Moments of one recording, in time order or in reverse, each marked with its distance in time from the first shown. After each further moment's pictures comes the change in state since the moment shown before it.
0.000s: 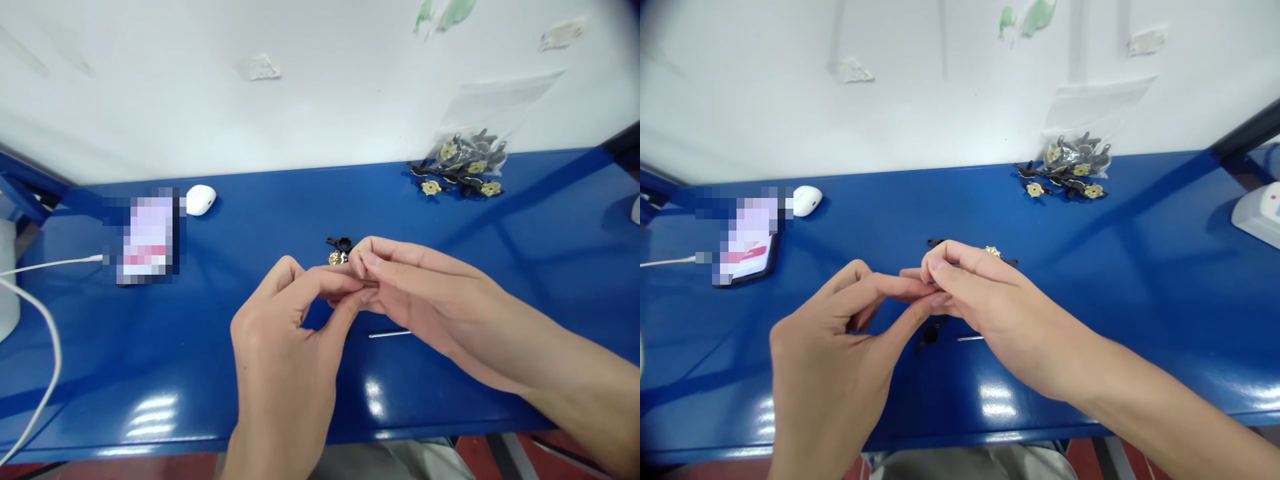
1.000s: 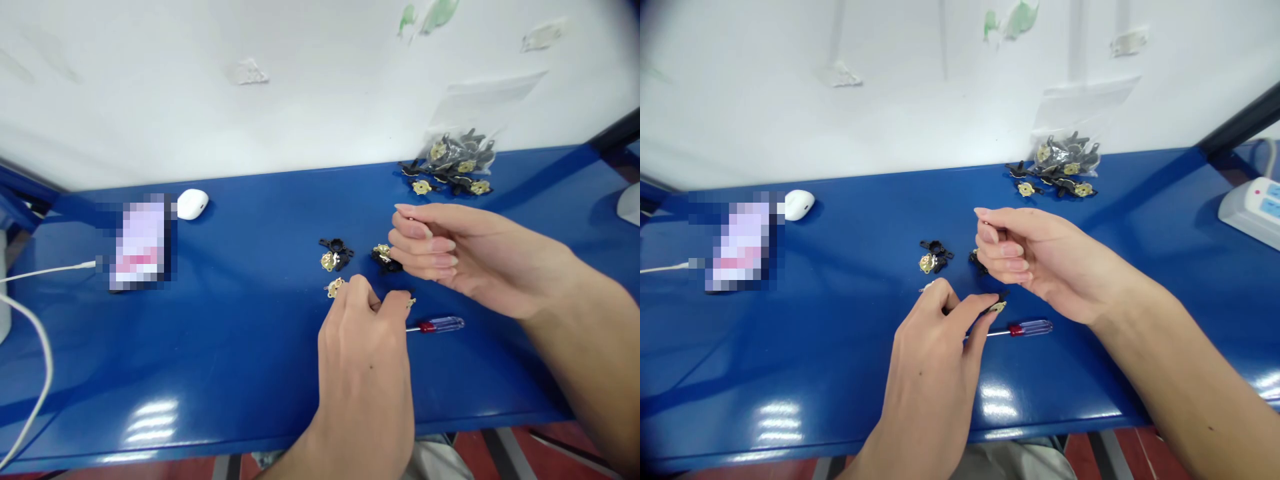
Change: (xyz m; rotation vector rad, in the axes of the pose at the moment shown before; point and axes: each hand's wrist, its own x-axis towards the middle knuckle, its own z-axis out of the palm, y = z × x) left_hand -0.031 0.015 0.060 0.234 -0.309 0.126; right_hand 0.006 -0.038 -0.051 0.064 0.147 0.062
